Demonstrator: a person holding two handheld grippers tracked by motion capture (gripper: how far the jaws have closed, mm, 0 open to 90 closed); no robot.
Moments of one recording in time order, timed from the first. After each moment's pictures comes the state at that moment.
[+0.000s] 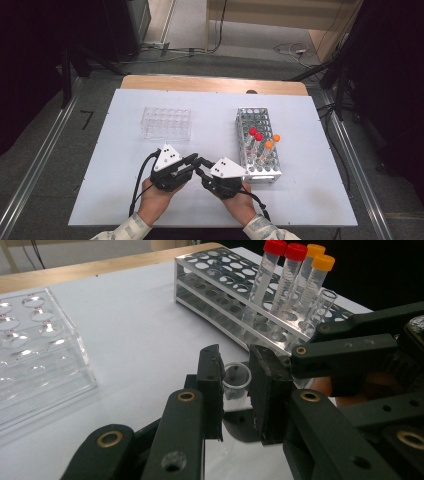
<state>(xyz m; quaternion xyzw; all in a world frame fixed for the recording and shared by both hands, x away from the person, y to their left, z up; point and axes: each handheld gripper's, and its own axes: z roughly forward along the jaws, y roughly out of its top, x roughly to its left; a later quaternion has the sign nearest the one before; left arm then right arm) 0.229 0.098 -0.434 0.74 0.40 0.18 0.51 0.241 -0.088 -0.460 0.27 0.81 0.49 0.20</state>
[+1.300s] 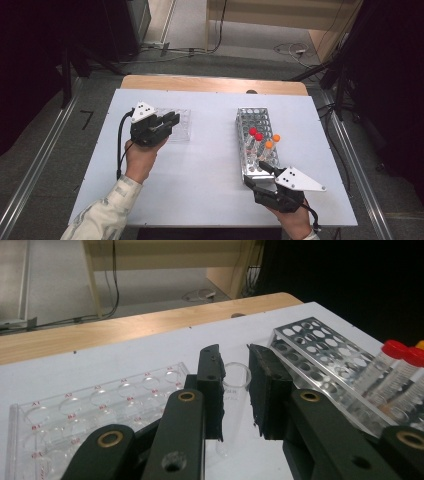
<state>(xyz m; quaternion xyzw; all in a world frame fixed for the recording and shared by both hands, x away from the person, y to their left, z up) 0.307 0.150 -0.387 0.68 0.47 0.24 0.51 0.209 -0.217 -0.425 0.33 0.77 0.50 0.22</state>
